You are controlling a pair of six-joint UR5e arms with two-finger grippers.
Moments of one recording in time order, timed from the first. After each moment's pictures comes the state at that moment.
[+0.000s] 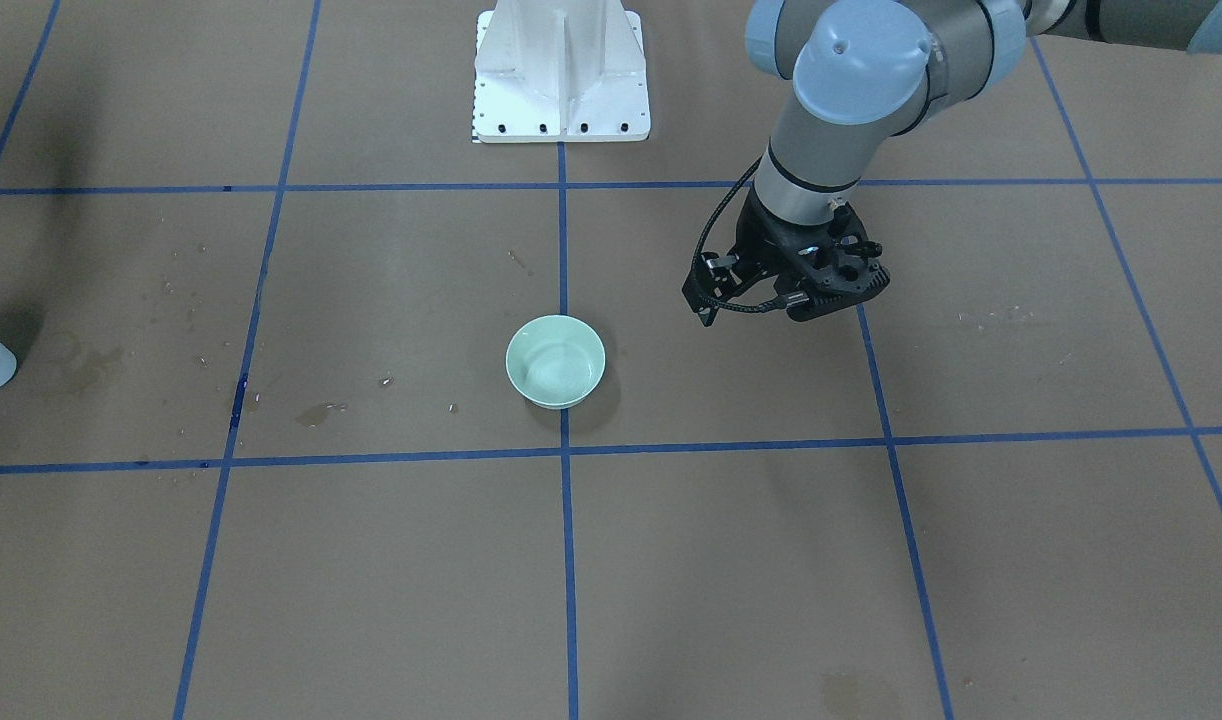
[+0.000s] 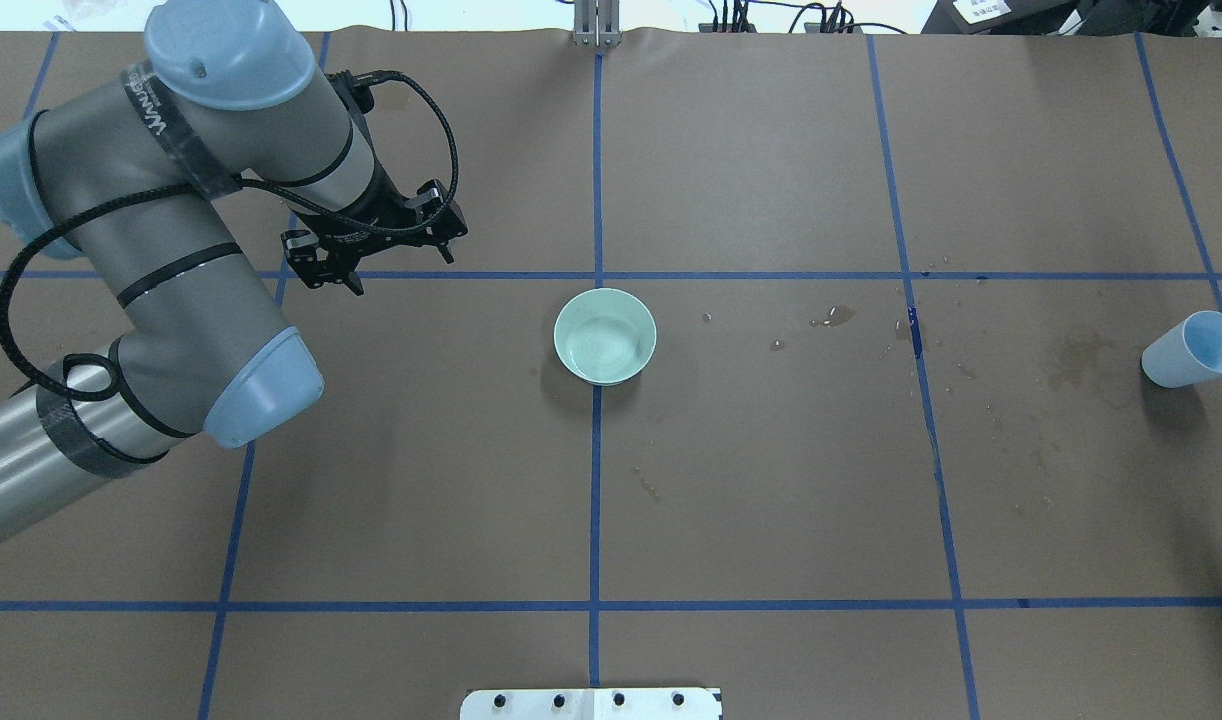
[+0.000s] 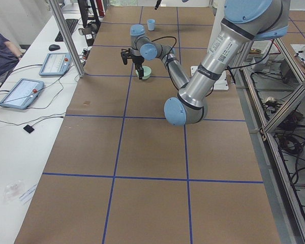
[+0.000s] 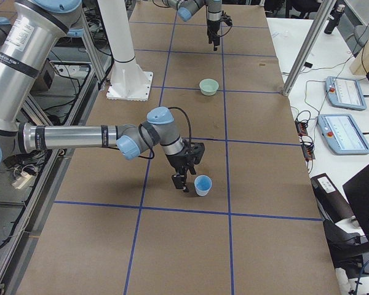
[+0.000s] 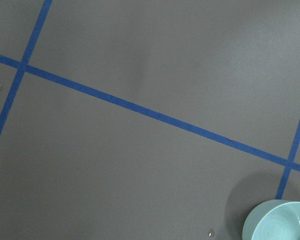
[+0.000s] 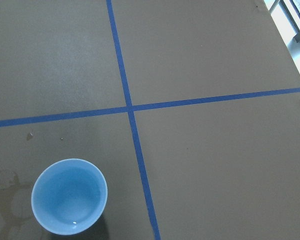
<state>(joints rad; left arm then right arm) -0.77 -2.22 -1.79 -1.45 -2.07 -1.37 1.09 -2.03 2.04 -1.03 1.72 0.94</state>
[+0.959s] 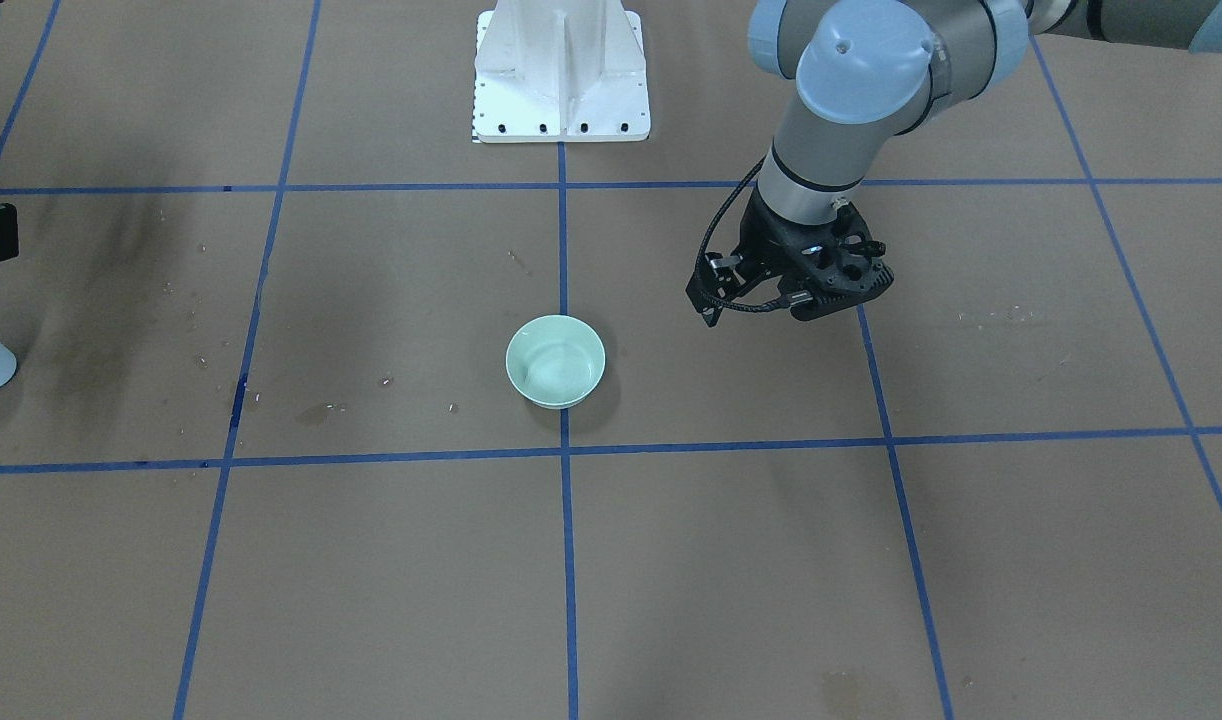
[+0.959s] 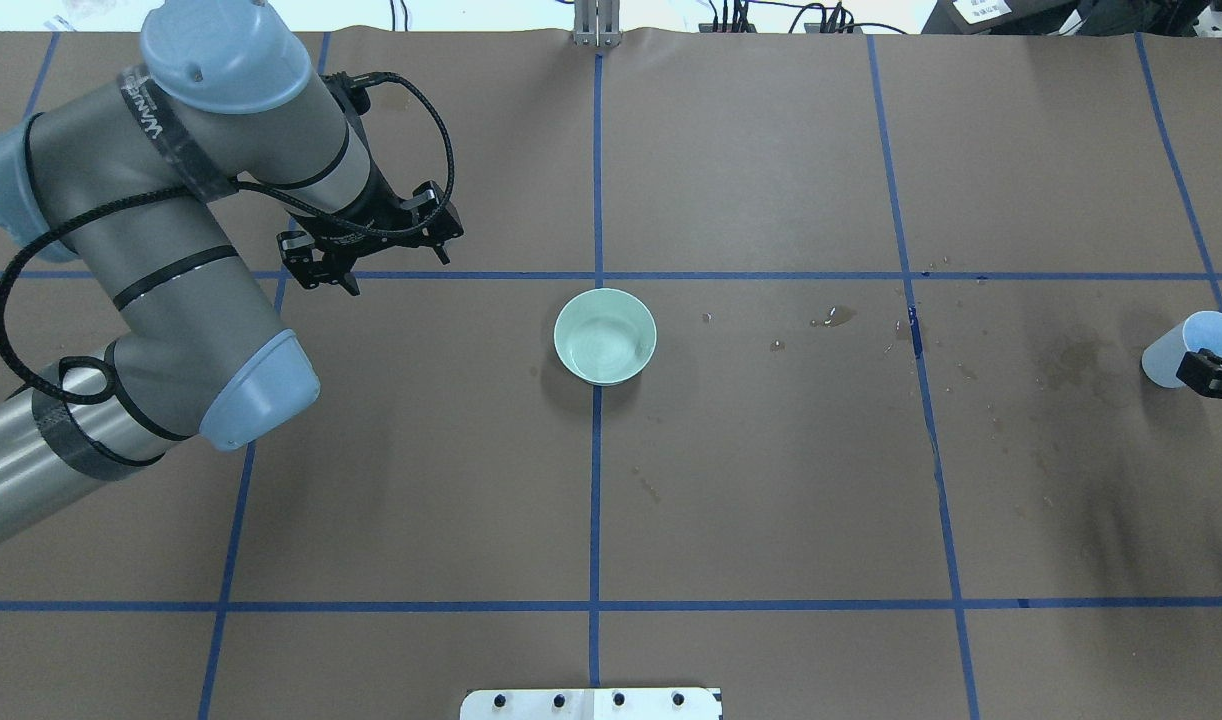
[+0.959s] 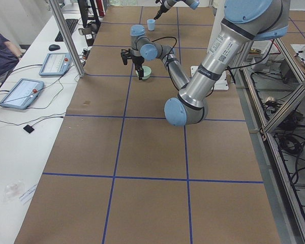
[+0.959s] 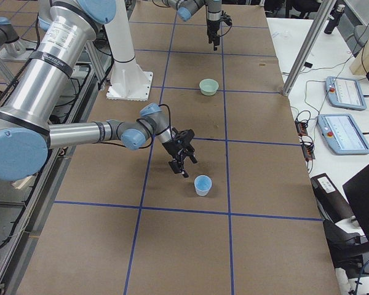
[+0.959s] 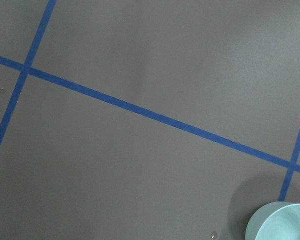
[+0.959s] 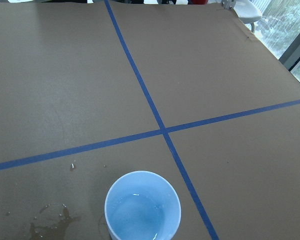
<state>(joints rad) -0.77 -2.21 -1.79 -1.45 -2.06 -1.37 0.58 -2.06 2.05 -1.04 1.16 1.45</state>
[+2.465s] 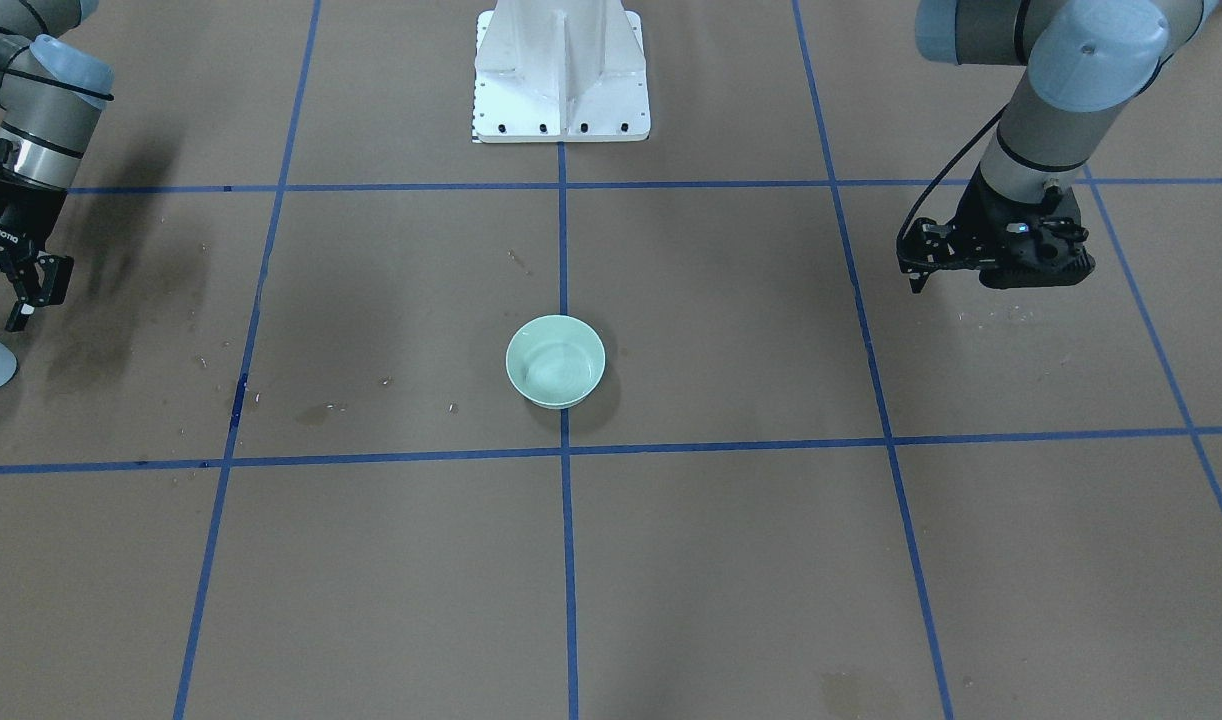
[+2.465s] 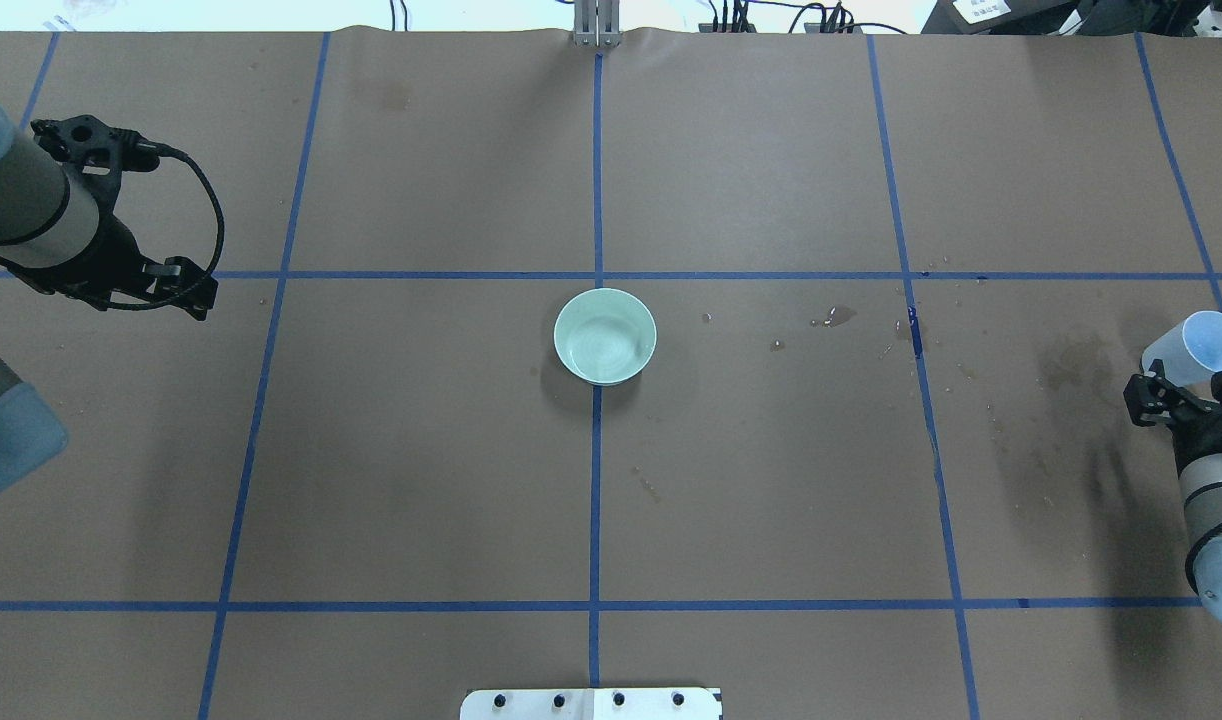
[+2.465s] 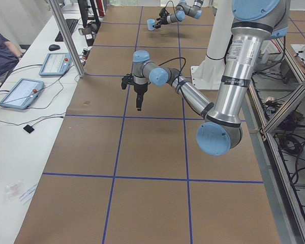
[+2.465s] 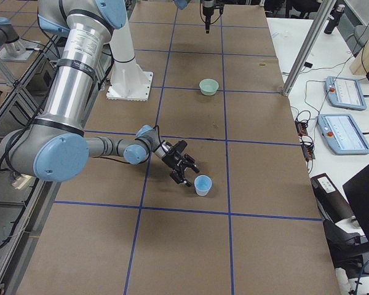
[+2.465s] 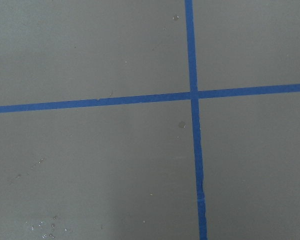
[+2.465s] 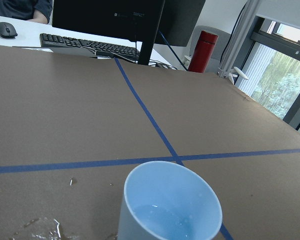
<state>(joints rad) -0.89 -1.80 -1.99 -1.45 -2.02 -0.77 0.35 -1.96 1.79 -1.06 0.75 1.69</state>
